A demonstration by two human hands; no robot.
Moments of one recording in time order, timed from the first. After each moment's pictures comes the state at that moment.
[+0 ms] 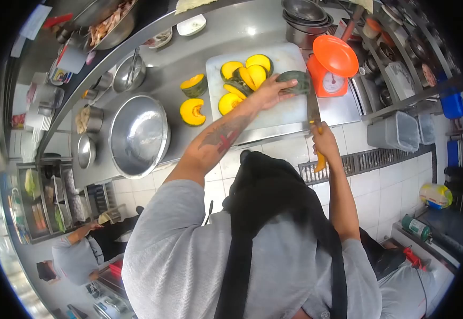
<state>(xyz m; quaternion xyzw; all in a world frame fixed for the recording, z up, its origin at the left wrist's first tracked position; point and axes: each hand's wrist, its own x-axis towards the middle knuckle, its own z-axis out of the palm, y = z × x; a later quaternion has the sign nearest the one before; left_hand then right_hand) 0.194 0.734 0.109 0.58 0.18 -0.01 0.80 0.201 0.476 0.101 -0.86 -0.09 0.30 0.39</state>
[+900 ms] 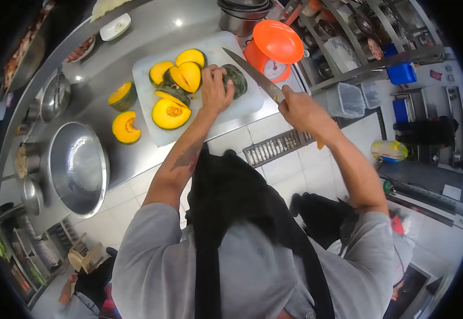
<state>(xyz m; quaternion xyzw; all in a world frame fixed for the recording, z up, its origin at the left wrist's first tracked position) 0.204 0.718 0.060 0.84 0.04 0.42 0.35 0.248 0.493 0.270 -0.93 -0.29 0.24 0.06</state>
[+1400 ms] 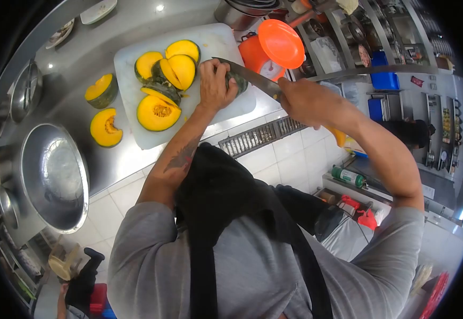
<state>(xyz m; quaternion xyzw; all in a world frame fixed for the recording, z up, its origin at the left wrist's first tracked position) 0.224 0.718 0.051 0.80 0.04 0.45 0.38 0.262 0.586 0.354 -0.87 -0.30 0.37 -0.14</state>
